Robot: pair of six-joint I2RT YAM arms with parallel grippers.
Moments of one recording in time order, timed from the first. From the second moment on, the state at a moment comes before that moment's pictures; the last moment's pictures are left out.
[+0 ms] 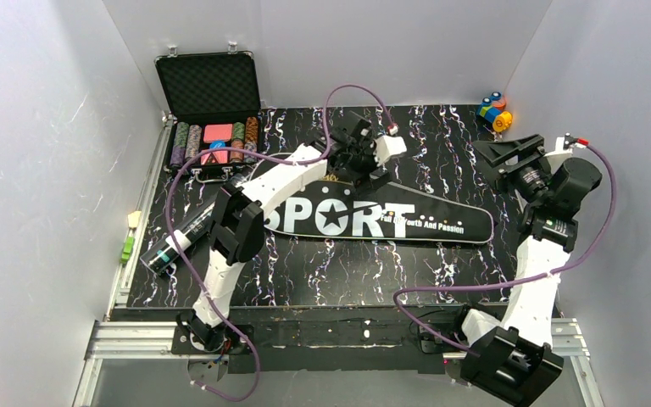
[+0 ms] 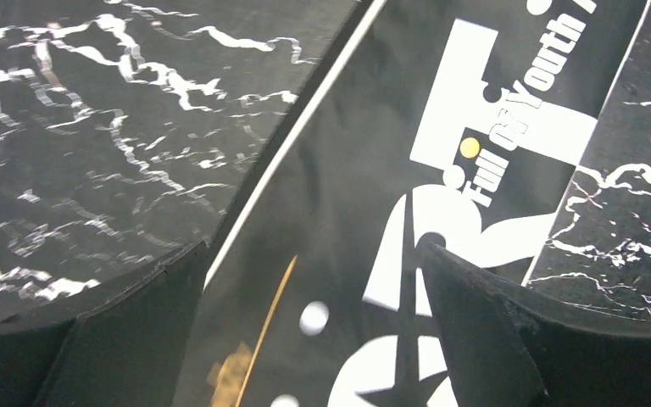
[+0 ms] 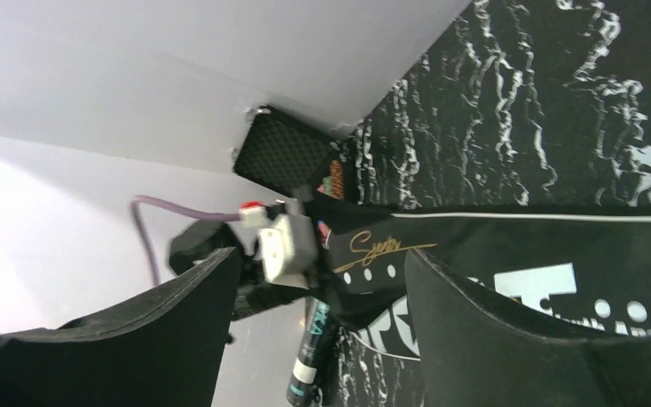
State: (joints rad) left arm -0.75 2.16 1.98 -0.64 0.32 0.54; right arm -0.46 0.93 0.89 -0.08 -0.81 1.08
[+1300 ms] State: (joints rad) left arm 0.11 1.39 0.64 0.23 0.31 0.07; right arm 0.06 1.06 0.30 0.42 0.27 0.17
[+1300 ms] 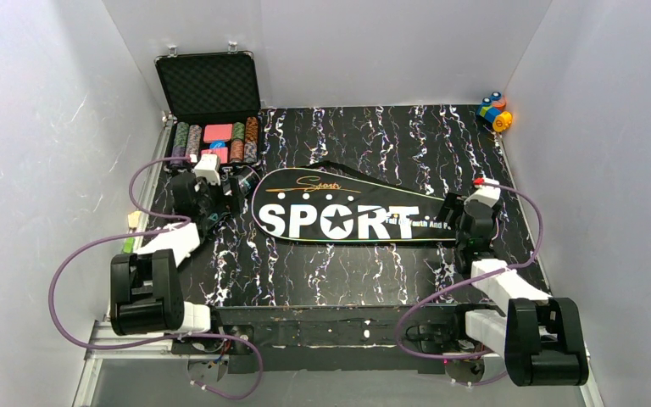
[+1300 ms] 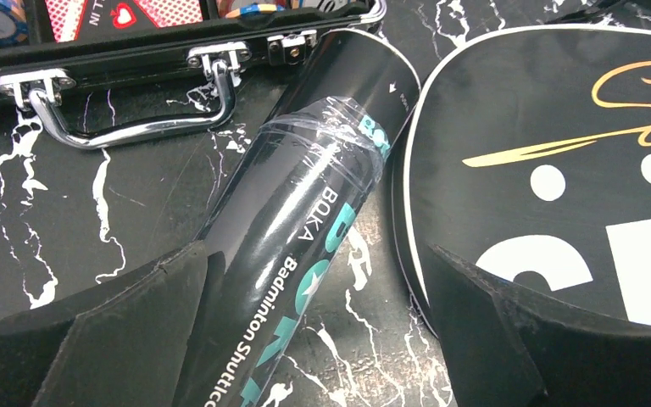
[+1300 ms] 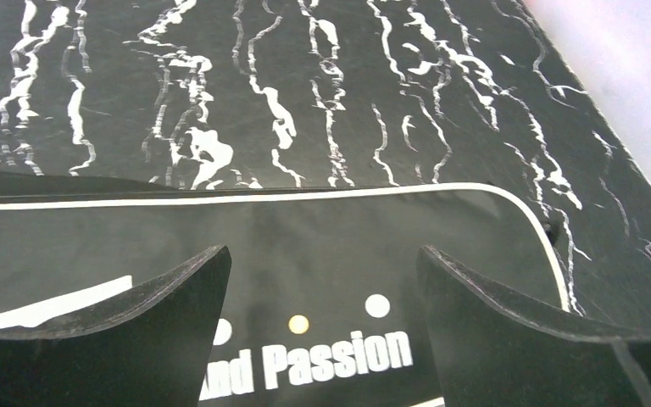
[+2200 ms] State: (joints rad) left arm 0.10 1.50 0.25 1.13 0.36 0.01; right arm 0.12 1.37 0.07 1.16 0.36 0.05
